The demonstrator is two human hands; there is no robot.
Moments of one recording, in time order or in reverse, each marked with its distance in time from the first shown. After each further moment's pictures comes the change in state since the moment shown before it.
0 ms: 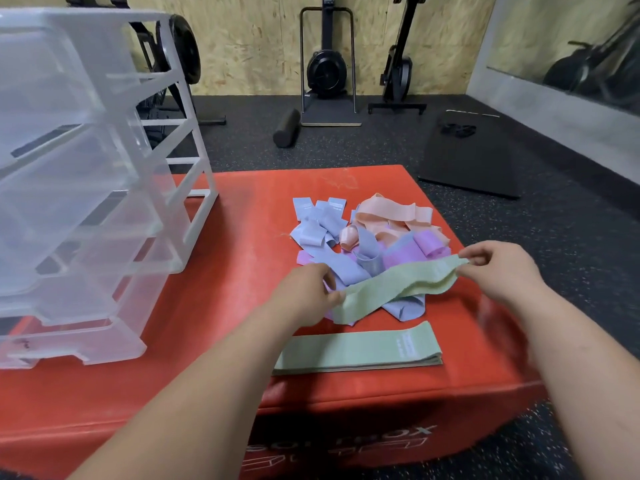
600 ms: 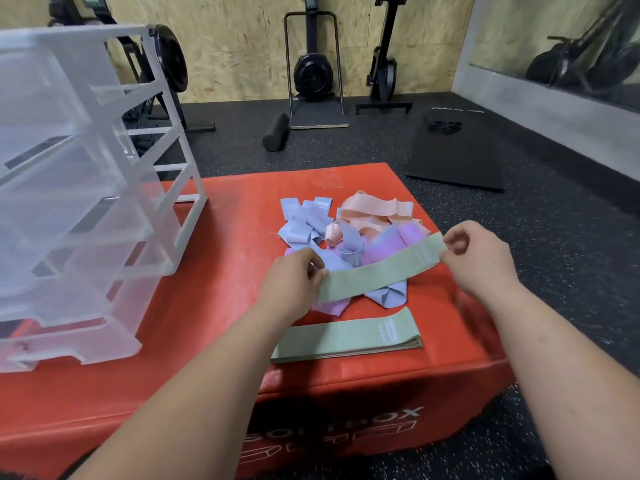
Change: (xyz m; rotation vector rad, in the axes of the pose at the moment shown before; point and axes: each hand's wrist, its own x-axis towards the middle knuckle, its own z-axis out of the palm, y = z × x) left_hand -0.011 0.012 0.004 -0.046 0.286 0.054; right_hand -0.025 -0.004 -0.005 0.005 0.139 -0.062
